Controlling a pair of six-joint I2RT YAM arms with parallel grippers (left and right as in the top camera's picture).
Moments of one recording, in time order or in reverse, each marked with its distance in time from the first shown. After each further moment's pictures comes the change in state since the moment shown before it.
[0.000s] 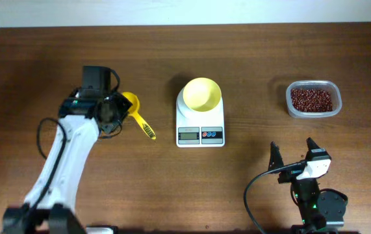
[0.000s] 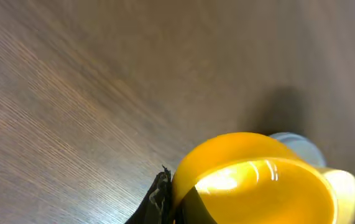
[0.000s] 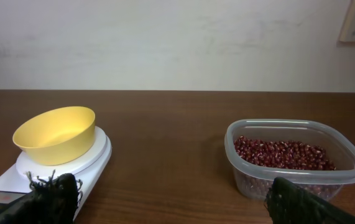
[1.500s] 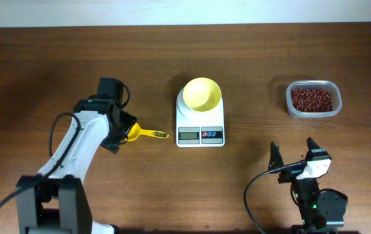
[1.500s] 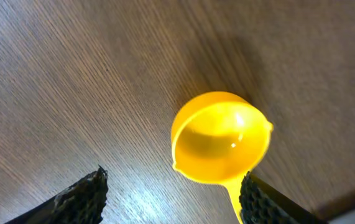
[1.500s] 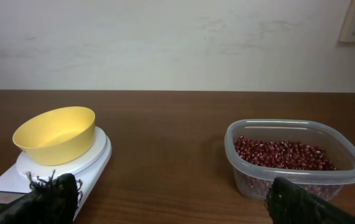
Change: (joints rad) left arm -0.034 0.136 -0.071 -0.111 -0.128 -0.222; right arm 0.000 0.000 0.000 0.000 0.000 -0.001
